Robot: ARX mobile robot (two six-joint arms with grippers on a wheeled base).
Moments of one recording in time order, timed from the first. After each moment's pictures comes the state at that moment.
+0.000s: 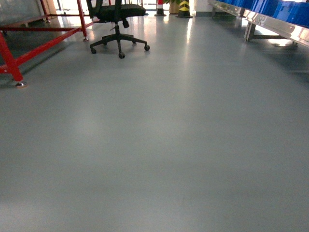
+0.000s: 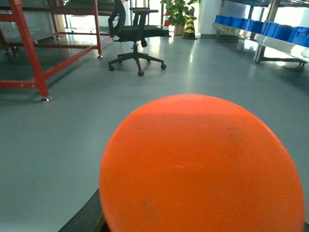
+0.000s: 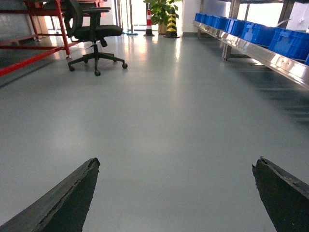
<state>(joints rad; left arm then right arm) 0.00 0.01 0.01 0.00 0.00 -0.01 0.00 0.00 0.01 0.00 0.00 0.00</state>
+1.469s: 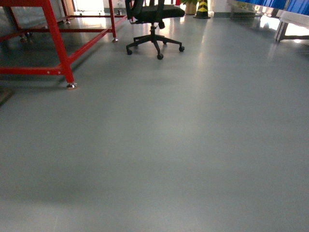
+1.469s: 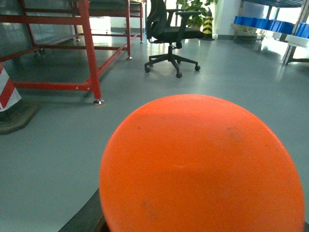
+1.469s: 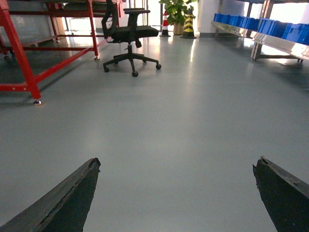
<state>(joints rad) 0.00 0.01 0.01 -0.01 0.00 -0.01 0.00 0.00 0.01 -0.01 0.00 0.00</state>
